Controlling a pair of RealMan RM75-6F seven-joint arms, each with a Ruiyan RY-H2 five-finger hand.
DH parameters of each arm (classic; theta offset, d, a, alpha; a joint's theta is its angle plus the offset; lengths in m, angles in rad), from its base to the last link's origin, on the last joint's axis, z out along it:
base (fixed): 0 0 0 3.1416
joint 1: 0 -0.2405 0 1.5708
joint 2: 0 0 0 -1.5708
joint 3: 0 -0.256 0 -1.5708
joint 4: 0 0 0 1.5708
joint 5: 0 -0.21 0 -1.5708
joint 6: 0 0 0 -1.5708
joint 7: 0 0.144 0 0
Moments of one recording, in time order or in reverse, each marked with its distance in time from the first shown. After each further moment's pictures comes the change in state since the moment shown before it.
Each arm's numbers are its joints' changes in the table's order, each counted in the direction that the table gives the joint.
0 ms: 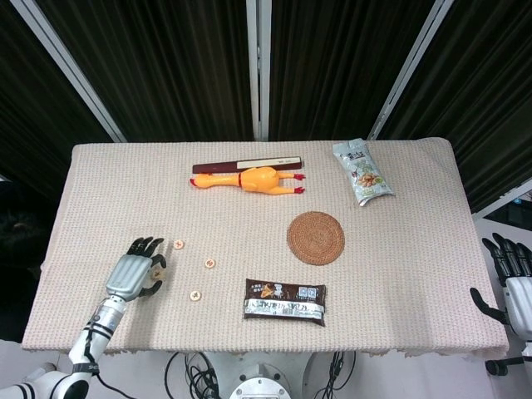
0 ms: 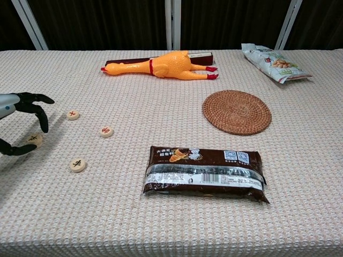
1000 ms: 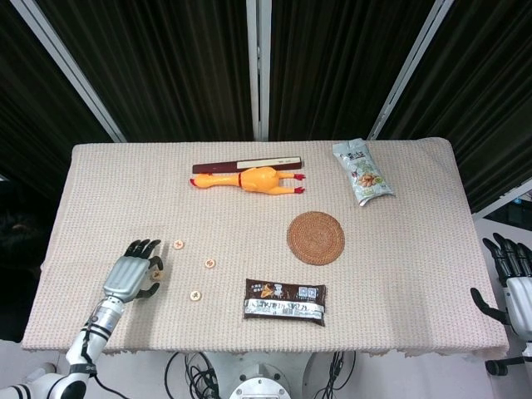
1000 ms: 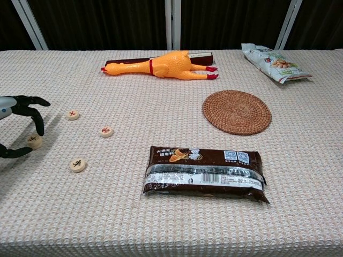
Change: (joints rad) left arm 0.001 0.026 -0.002 0.035 0.042 0.021 0.047; right arm 0.001 0.001 0.000 0.000 0.002 0.000 0.001
